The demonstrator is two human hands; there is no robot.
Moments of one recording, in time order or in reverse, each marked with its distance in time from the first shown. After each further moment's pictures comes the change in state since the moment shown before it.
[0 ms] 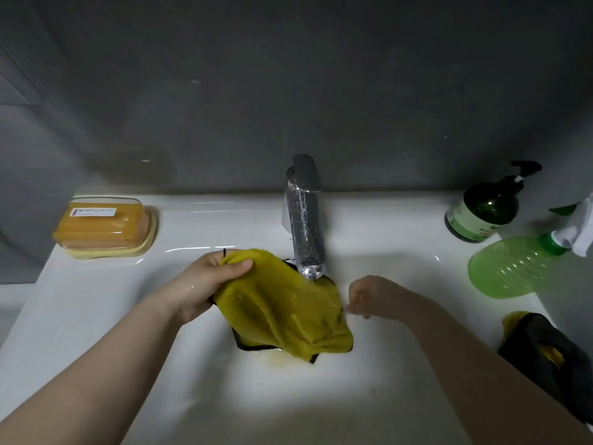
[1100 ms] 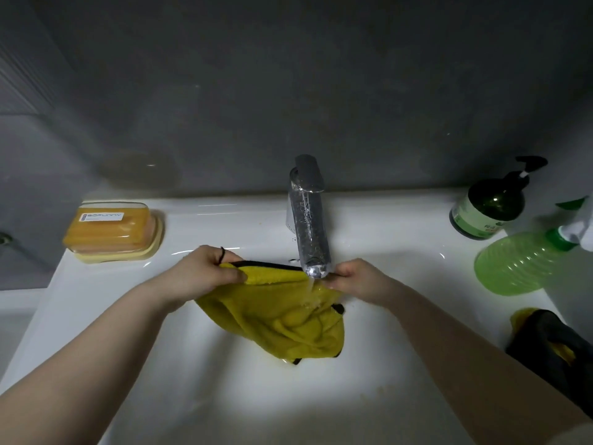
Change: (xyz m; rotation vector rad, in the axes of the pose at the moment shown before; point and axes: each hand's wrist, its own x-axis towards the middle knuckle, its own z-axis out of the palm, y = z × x) left_hand -0.008 0.025 -0.006 0.619 0.126 0.016; right_hand 0.012 -0.031 0.000 0.460 0.094 -0.060
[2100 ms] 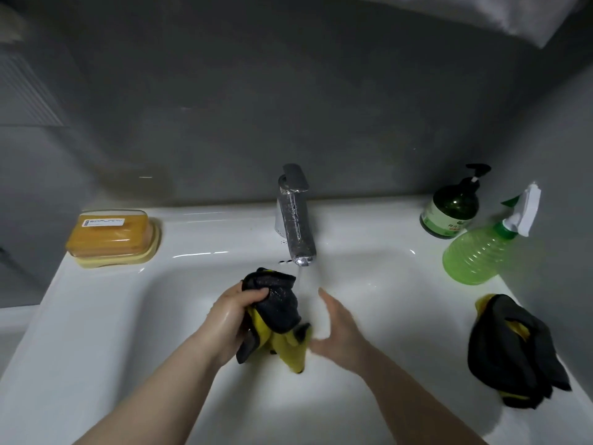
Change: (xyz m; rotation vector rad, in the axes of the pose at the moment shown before) left_hand -0.042 -0.011 0.079 -0.889 0.037 -0.005; right_hand -0.067 0.014 0.076 -0.030 0.224 0.050
